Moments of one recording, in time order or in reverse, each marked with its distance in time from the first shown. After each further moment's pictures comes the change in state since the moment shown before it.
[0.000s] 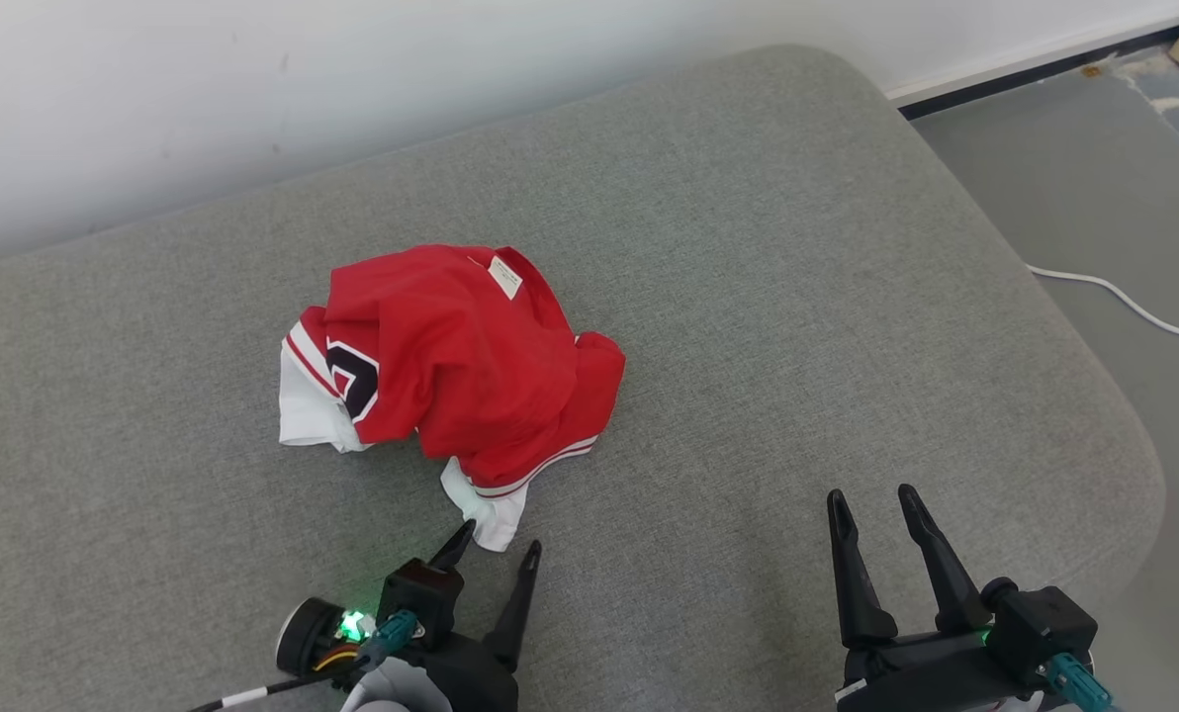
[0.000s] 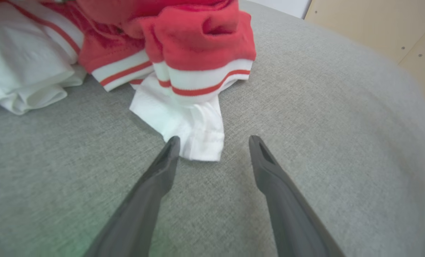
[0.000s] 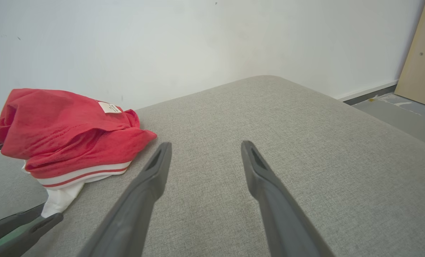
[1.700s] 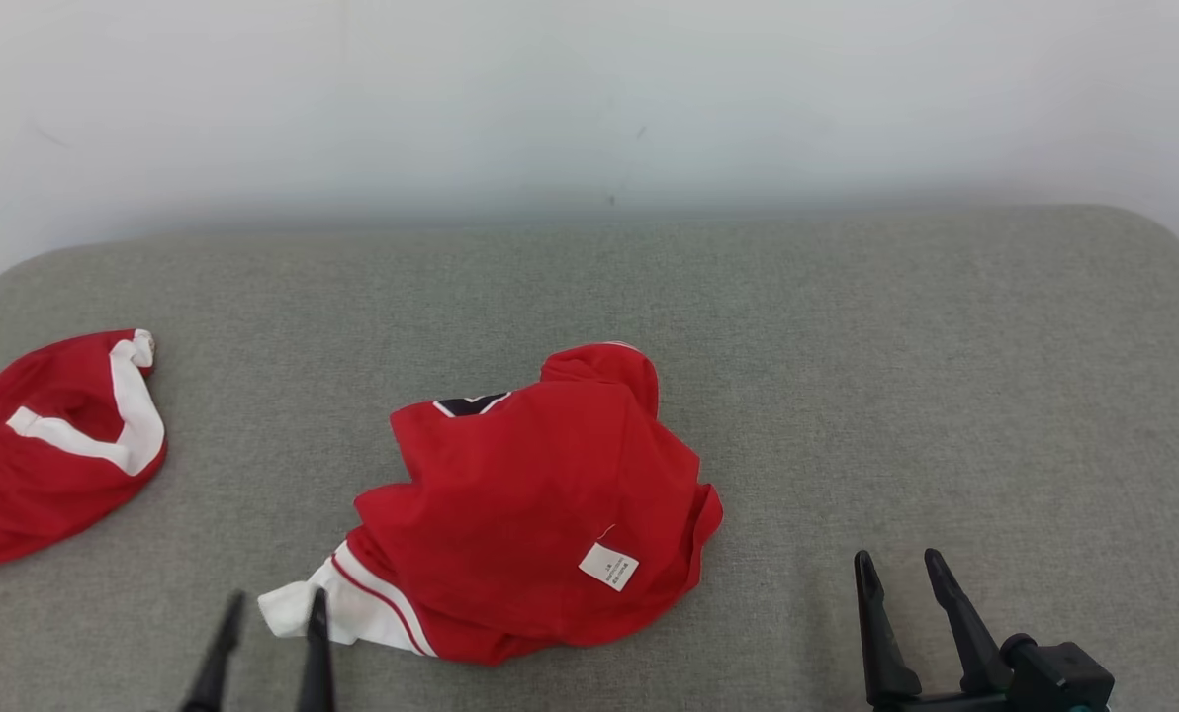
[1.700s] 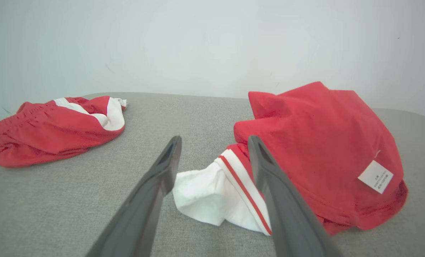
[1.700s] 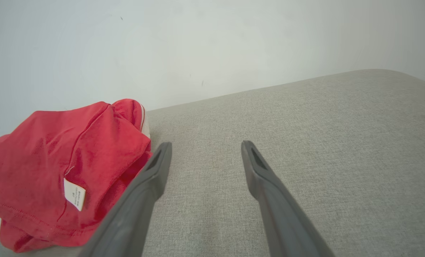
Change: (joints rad) left arm 0.453 0.019 0.390 -0.565 0.026 0.033 0.000; right arm 0.085 0.000 -0.041 0.021 -0.004 0.000 0.000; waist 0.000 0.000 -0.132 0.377
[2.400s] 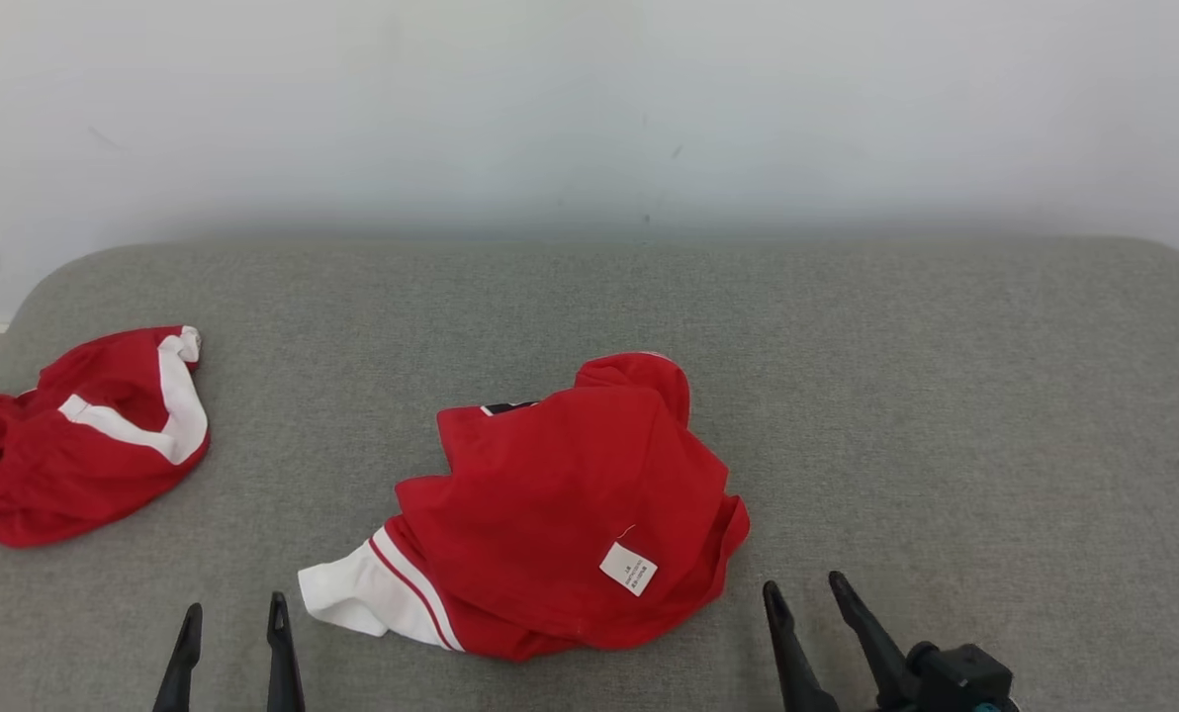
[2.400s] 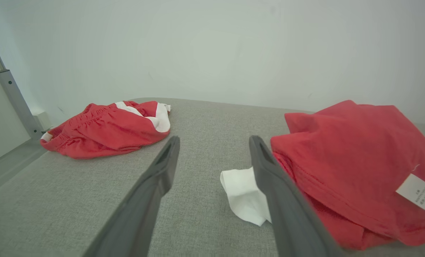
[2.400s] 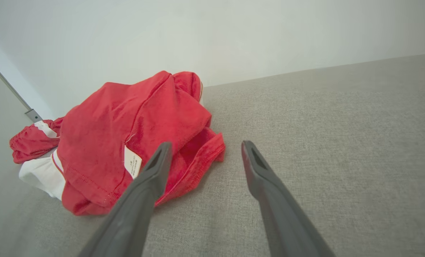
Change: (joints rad) left arm 0.007 -0.017 0.082 -0.035 0.028 0.036 0.000; right arm -0.026 0.000 0.131 0.071 0.021 0.000 0.000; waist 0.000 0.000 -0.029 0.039
